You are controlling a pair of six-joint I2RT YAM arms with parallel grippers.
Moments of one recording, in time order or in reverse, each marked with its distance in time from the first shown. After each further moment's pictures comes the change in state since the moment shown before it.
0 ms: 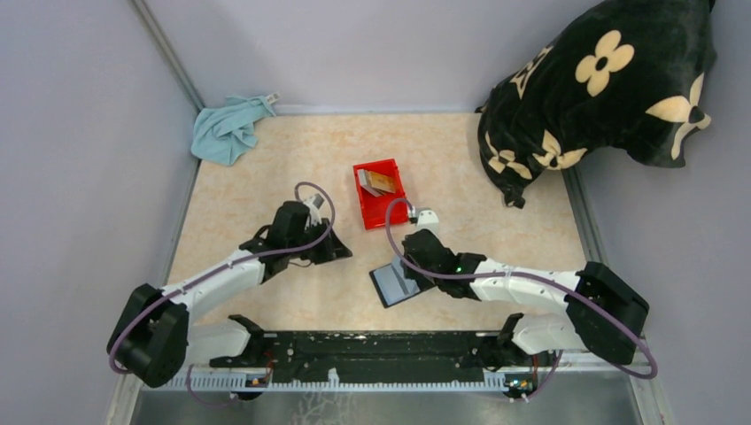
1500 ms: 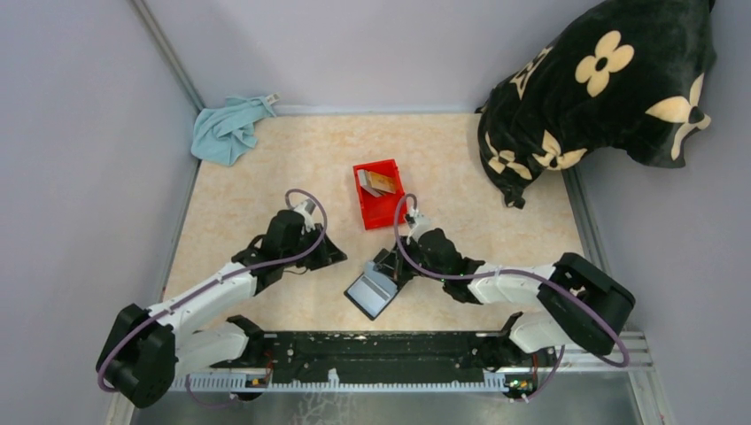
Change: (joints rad) left arm -0.029 -0.106 0.000 -0.031 -0.072 -0.049; right arm -0.106 0.083 -0.169 0.586 -0.449 0.159
